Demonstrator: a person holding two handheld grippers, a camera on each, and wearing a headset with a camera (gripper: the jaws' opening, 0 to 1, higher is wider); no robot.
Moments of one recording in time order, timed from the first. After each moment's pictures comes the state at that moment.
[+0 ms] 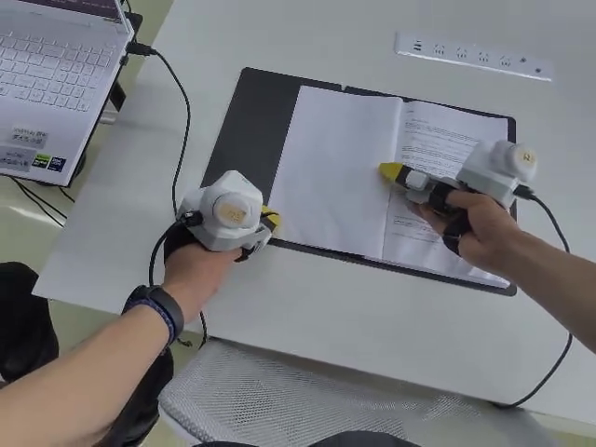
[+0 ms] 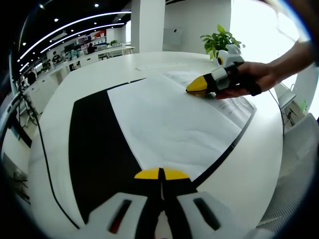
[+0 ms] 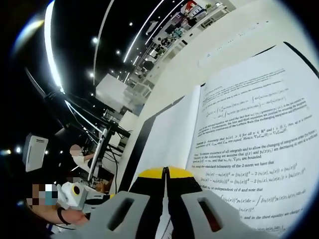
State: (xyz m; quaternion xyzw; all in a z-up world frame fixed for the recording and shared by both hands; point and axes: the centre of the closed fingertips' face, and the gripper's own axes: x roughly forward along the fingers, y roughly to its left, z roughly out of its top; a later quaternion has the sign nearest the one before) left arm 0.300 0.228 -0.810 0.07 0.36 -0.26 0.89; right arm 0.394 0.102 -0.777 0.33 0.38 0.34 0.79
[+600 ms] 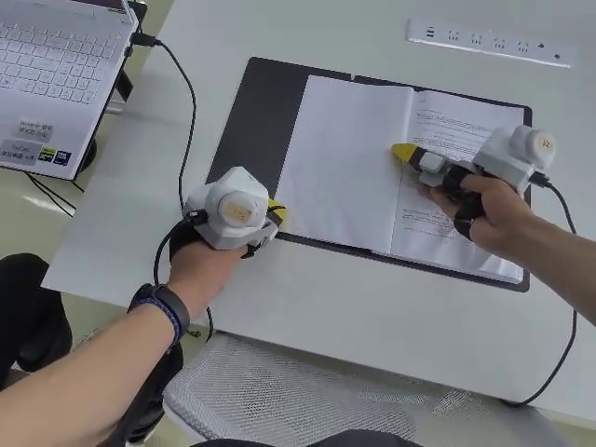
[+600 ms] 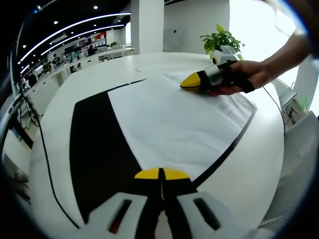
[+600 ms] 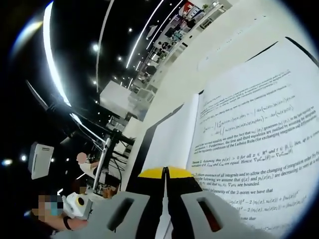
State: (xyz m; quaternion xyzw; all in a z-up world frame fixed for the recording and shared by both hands) left arm 0.301 0.228 -0.811 0.07 0.35 -0.26 0.90; right arm 0.426 0.096 -0.781 0.37 0.37 0.34 0.78
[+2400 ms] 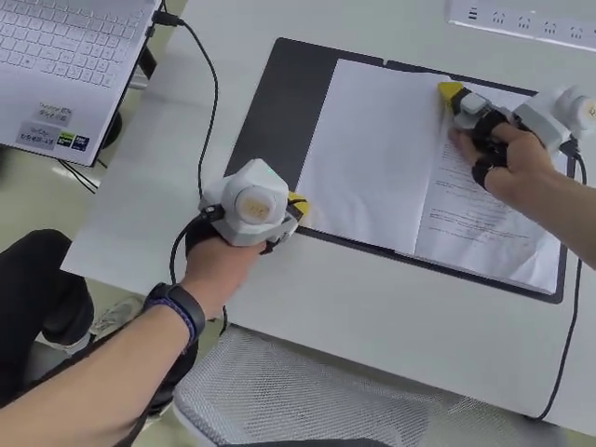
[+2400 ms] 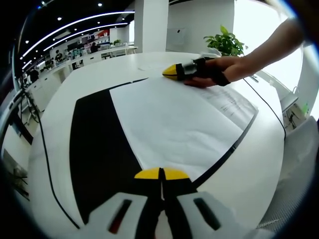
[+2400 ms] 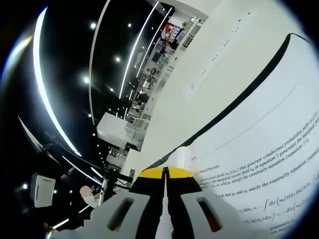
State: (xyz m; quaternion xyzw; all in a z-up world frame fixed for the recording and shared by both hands) left arm 0.305 0.231 -0.812 0.06 0.36 -0.25 0.90; right arm 0.525 0.086 -0.801 0.46 0.30 0.27 0.79
